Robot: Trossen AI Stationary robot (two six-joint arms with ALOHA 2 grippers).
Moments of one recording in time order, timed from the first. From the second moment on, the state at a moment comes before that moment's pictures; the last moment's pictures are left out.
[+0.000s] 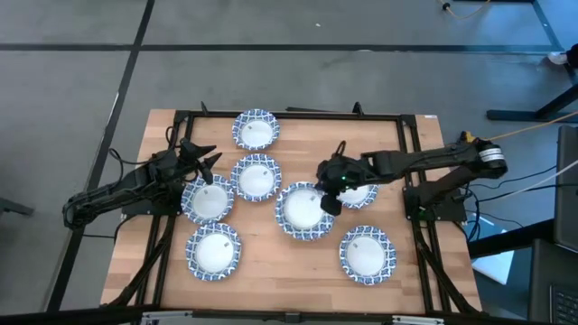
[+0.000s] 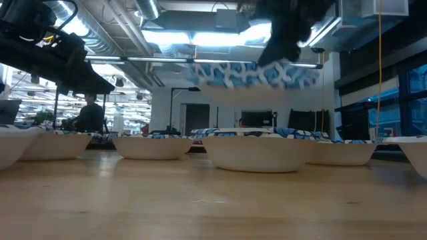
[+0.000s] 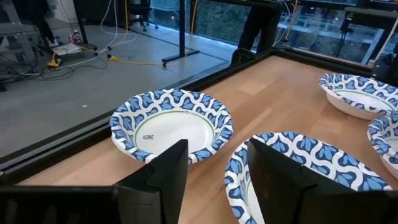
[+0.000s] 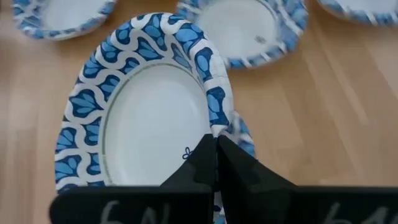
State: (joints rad) left arm 0.42 0.05 0.10 -0.28 -0.28 -0.15; right arm 0.05 1.43 1.09 -0.51 0.09 0.29
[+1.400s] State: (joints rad) left arm 0.42 0.05 0.10 -0.28 -0.27 -0.15; right arm 0.10 1.34 0.84 -0.67 0.19 0.44
